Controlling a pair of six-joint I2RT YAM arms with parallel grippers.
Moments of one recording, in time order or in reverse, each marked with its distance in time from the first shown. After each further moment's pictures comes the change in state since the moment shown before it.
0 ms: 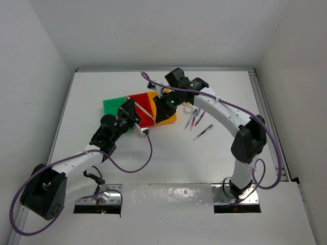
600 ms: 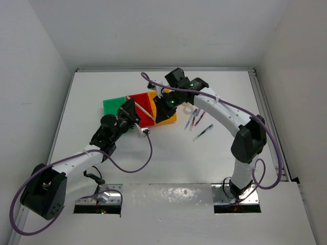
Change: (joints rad) left arm 0.000 0.001 -0.001 0.000 0.001 0.004; right arm 0.000 0.000 0.000 -0.002 0.000 -0.010
